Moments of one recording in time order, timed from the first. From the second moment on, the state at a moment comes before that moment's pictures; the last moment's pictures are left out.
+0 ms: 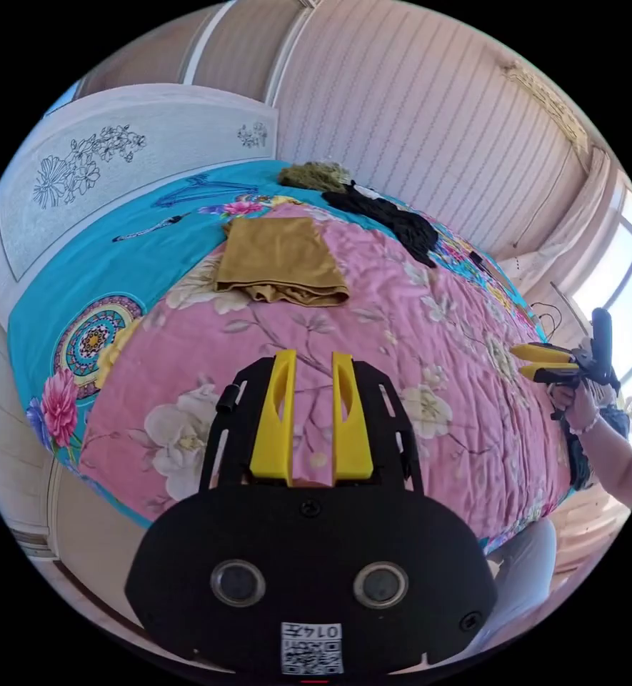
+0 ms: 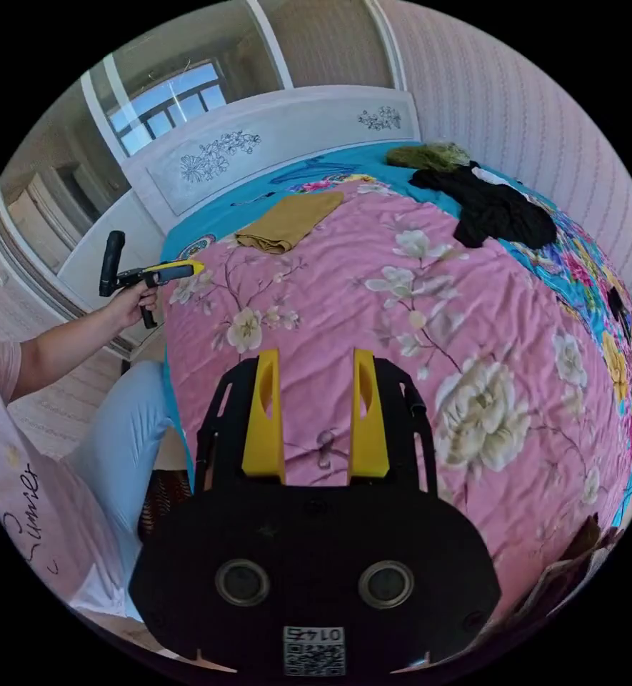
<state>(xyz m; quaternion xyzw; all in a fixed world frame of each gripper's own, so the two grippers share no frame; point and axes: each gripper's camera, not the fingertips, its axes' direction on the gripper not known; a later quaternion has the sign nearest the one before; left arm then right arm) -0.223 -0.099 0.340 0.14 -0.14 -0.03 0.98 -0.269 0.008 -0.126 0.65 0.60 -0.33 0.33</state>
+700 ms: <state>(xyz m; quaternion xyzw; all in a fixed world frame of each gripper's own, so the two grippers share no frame) -0.278 -0.154 0.280 0.17 -0.06 0.05 0.98 -0.477 -0.077 -0.271 0.68 0.51 -0.36 0.37</state>
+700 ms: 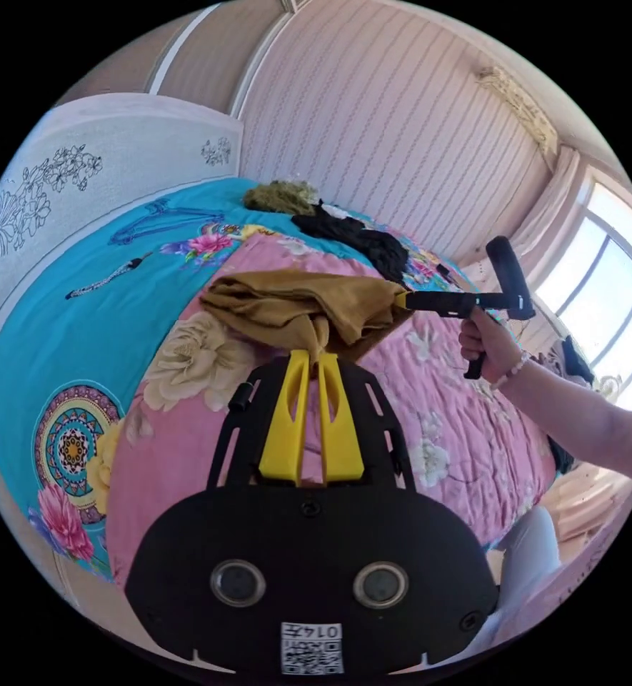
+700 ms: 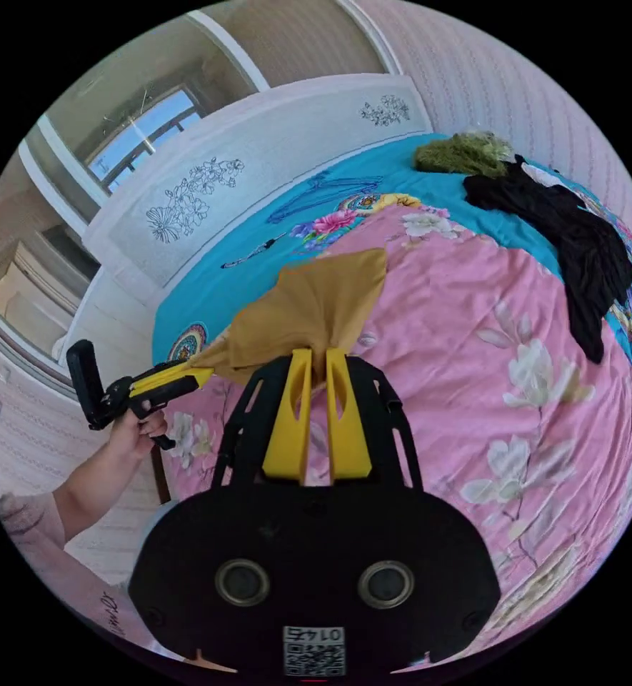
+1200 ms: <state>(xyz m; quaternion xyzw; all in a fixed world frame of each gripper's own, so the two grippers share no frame) -0.149 0.112 0.269 -0.01 0.11 0.04 0.99 0.036 -0.004 -0.190 0.80 0.20 -0.25 0.51</state>
